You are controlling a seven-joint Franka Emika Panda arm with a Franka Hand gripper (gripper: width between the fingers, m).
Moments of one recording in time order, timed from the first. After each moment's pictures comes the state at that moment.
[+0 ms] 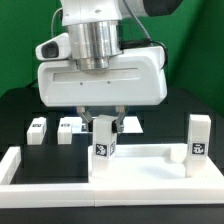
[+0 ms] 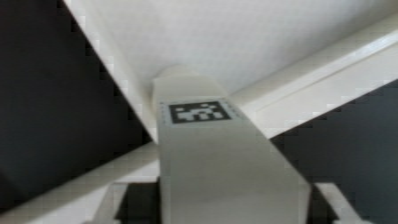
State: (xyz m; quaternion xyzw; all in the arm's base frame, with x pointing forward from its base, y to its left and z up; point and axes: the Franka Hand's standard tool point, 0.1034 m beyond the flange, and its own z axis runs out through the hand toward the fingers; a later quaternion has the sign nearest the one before) arm 0.641 -0.057 0.109 -0.95 0.30 -0.03 0.06
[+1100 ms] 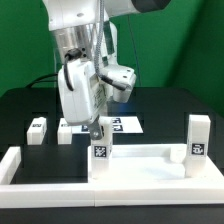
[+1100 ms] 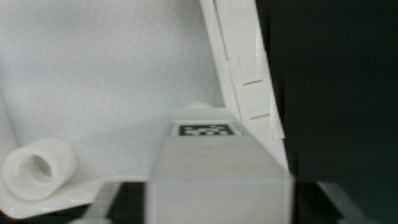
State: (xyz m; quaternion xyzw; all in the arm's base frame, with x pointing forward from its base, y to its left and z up) arm 0.641 -0.059 0.106 -0.65 0.76 0.04 0.08
